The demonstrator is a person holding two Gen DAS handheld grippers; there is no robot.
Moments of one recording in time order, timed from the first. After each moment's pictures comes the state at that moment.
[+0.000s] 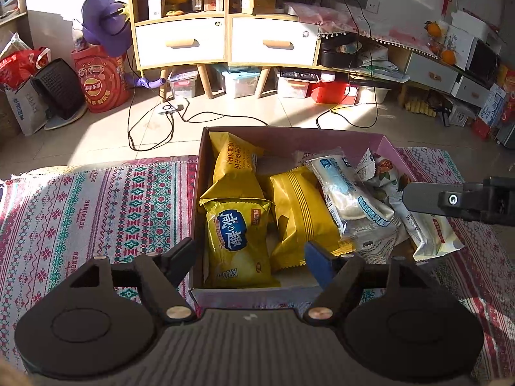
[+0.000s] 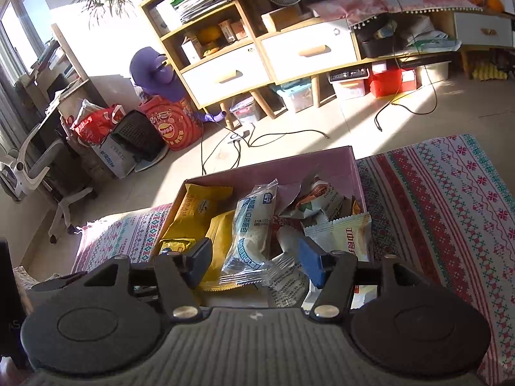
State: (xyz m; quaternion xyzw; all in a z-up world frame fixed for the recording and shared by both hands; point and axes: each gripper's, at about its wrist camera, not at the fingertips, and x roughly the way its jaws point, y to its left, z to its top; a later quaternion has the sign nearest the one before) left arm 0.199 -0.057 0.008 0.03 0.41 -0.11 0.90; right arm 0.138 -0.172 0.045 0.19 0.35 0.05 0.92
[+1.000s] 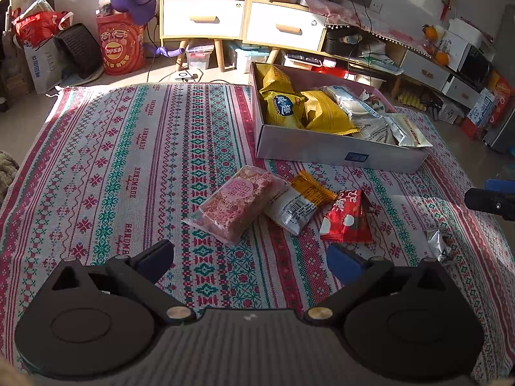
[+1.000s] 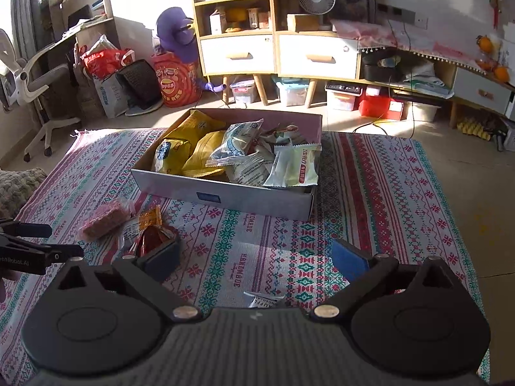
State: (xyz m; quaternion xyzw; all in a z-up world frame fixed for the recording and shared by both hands) left arm 0.085 0.026 -0.013 0.00 0.43 -0.12 0.89; right arm 0.039 -0.159 0.030 0.02 0.36 0.05 0.93
